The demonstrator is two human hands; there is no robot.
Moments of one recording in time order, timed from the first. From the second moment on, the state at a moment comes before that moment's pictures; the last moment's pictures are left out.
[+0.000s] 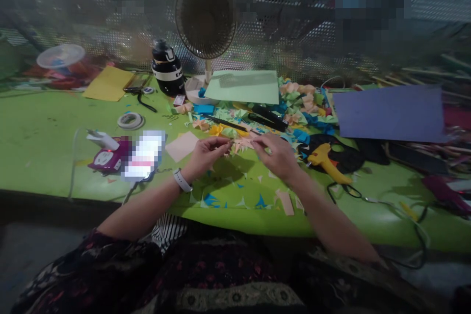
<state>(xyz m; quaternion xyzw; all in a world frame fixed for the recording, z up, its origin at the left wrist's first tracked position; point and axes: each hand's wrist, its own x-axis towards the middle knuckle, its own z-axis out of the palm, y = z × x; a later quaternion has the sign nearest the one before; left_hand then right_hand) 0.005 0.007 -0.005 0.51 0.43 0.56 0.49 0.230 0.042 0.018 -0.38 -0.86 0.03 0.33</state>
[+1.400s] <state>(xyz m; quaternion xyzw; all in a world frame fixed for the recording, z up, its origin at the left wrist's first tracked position) 0.000 0.001 0.005 0.76 0.41 0.37 0.34 0.225 0.031 0.018 -0.29 -0.94 0.10 0.16</state>
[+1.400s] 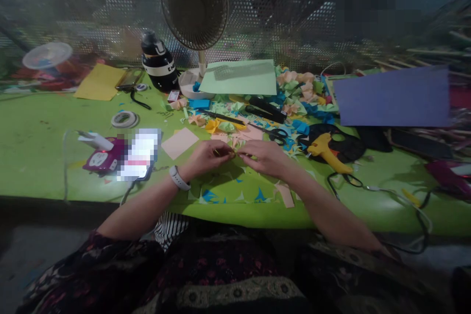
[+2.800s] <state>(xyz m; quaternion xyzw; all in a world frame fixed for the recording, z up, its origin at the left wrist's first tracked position) 0.009 0.035 0.008 0.81 0.51 0.22 0.19 0.259 0.062 0.035 -0.51 -0.86 0.03 0.03</state>
